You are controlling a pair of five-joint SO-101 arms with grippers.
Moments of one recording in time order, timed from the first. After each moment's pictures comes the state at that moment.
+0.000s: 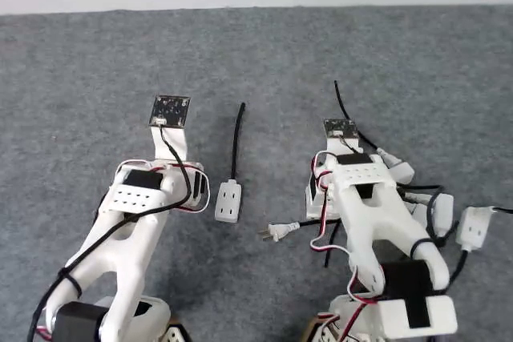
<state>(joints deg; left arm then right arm) 5.2 -19.5 53.9 44.7 9.4 -7.7 -4.5 43.5 59.3 -7.4</state>
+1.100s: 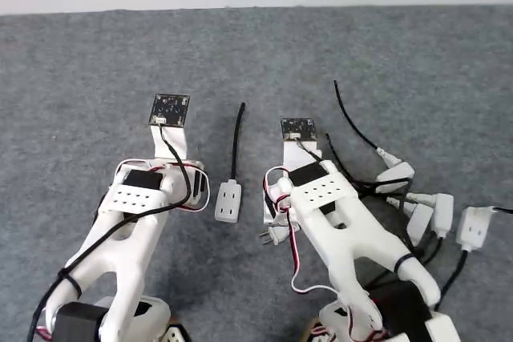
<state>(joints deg) 5.2 -19.5 53.9 44.1 9.3 -26.3 -13.2 44.6 60.3 -23.8</state>
